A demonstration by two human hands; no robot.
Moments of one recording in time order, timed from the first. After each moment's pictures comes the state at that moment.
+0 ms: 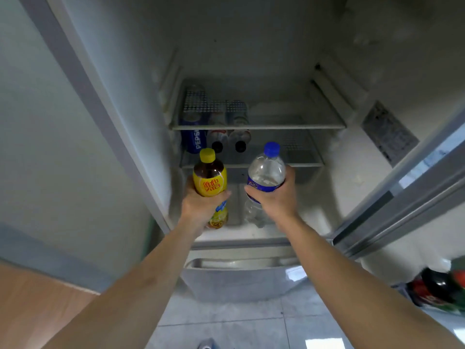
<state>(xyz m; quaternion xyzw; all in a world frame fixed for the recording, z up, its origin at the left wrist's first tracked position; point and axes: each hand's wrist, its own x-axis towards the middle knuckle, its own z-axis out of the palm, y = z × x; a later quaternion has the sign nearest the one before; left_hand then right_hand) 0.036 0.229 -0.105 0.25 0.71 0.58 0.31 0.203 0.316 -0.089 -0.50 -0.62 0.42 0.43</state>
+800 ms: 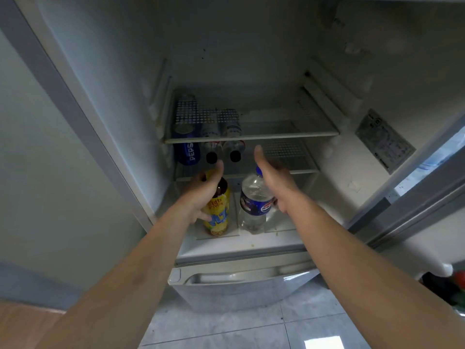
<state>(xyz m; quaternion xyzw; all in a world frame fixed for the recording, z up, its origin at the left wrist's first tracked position) 0.019 0.263 -0.035 0.26 0.71 0.42 0.50 0.184 0.345 -0.016 -0.58 -0.55 0.55 0.25</state>
